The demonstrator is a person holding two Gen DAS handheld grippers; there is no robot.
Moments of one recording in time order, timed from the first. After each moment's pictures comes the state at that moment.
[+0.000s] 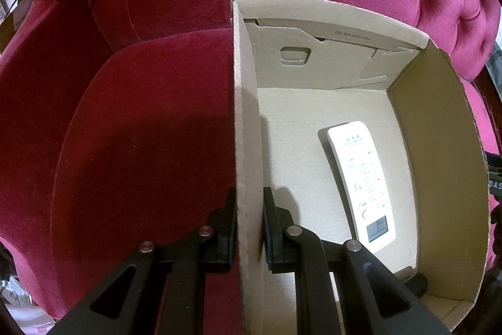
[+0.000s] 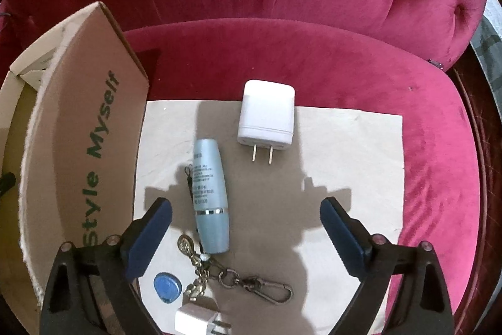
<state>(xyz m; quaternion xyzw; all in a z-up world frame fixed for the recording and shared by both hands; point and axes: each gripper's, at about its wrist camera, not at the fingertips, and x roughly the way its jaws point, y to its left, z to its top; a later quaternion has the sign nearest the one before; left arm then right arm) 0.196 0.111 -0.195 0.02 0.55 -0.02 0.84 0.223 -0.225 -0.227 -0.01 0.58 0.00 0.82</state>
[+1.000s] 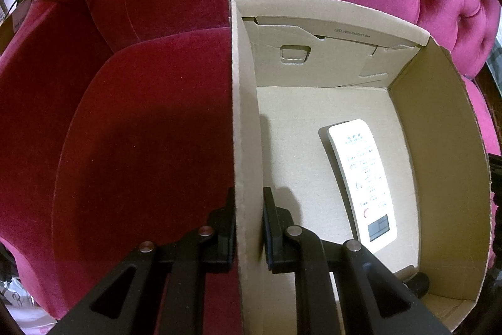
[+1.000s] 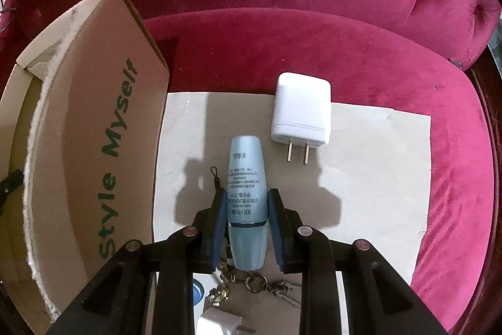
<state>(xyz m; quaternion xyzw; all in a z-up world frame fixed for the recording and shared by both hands) 0.198 0.109 -0.197 0.02 0.55 -0.02 0.83 0.234 -0.205 -0.228 0.00 0.59 0.03 0.81</state>
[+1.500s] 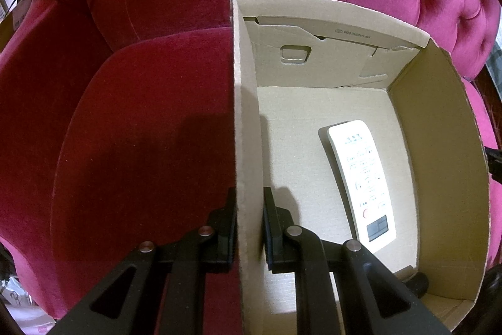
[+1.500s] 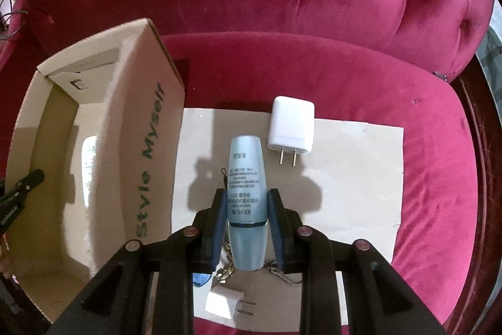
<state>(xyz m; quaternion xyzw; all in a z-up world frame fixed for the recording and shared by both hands) 0.198 0.112 -0.197 0.02 0.55 -0.02 0.83 0.219 -0.189 -0.203 -0.01 0.57 0.03 0.82</state>
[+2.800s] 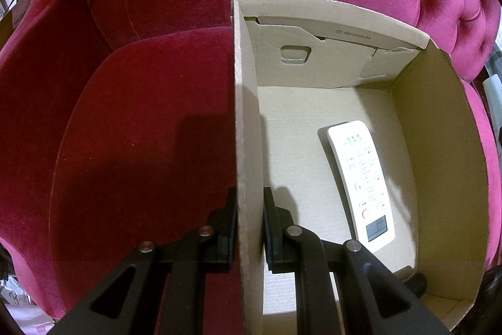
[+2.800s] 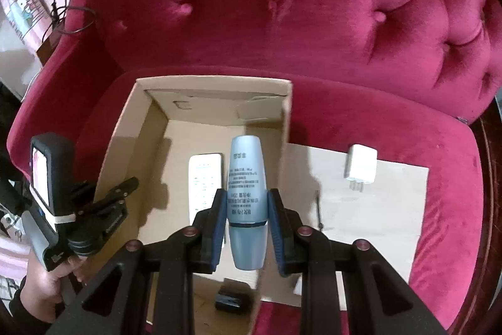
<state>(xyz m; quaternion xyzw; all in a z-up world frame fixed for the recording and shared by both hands) 0.198 0.113 -0.198 0.01 0.55 -0.02 0.83 0.196 -0.099 -0.115 -0.01 0.54 0.11 0.83</state>
